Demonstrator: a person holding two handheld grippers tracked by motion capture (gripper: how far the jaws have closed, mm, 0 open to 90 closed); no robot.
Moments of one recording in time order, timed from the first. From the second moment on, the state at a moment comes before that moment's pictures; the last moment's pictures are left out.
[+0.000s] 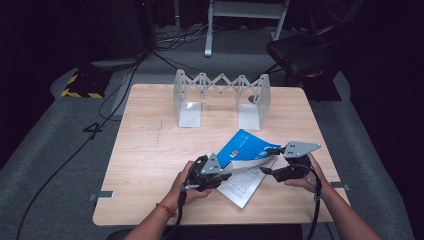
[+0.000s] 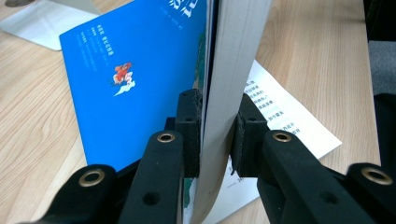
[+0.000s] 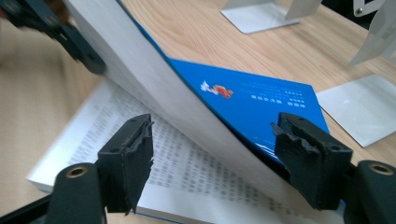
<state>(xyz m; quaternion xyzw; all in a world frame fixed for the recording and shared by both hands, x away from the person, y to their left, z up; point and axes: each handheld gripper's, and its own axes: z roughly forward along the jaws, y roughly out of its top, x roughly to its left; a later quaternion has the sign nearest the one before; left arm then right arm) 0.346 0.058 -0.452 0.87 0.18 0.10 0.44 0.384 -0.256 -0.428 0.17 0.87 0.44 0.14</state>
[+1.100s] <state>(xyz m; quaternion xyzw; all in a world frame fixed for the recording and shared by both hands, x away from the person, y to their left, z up) 0.323 0.063 -0.438 0.87 0.23 0.17 0.39 0.393 -0.221 -0.447 0.06 0.91 0.36 0.20</state>
